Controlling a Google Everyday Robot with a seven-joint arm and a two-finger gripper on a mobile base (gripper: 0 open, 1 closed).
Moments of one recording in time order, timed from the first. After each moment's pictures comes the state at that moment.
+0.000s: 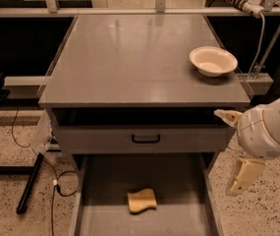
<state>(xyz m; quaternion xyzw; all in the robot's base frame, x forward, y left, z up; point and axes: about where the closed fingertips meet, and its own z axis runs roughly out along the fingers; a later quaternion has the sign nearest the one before) 0.414 -0.204 0.811 -0.68 0.70 0.02 0.22</state>
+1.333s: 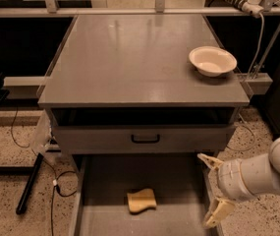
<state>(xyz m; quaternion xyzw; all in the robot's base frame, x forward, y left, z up) 0.397 -0.184 0.651 -0.64 0.70 0.14 0.27</state>
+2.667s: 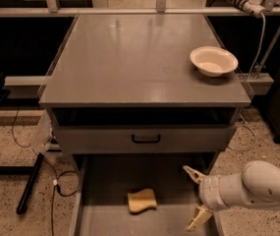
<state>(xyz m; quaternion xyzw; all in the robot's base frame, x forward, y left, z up) 0.418 -0.160 0.541 -0.63 0.68 0.16 0.32</state>
